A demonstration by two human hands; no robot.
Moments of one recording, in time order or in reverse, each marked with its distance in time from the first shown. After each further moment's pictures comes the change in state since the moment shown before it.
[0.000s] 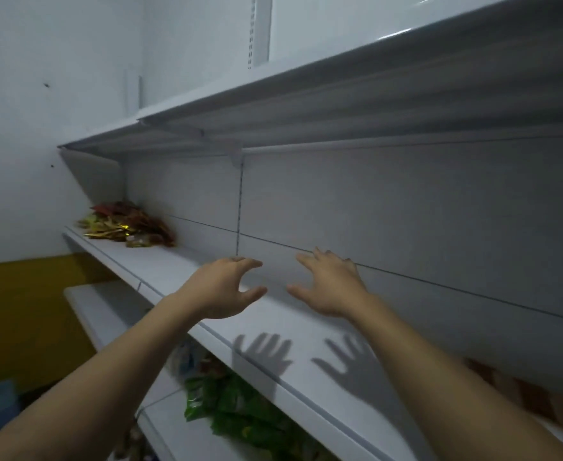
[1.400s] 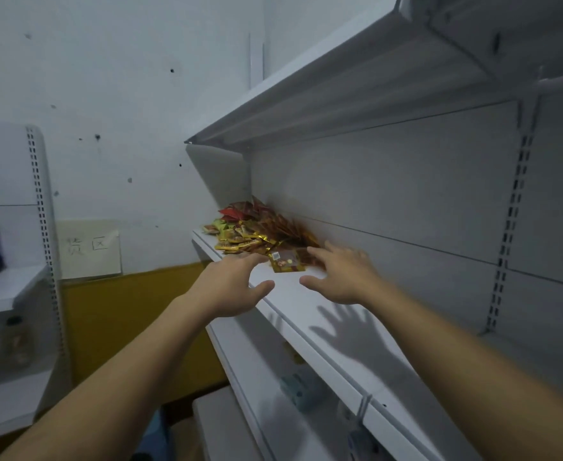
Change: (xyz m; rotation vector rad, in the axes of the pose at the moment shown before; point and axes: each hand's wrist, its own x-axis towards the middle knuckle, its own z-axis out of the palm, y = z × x) left_hand 0.132 -0.598 0.024 0.176 0.031 -0.330; right_hand 0.501 -0.387 0.213 0.102 -0.076 -0.296
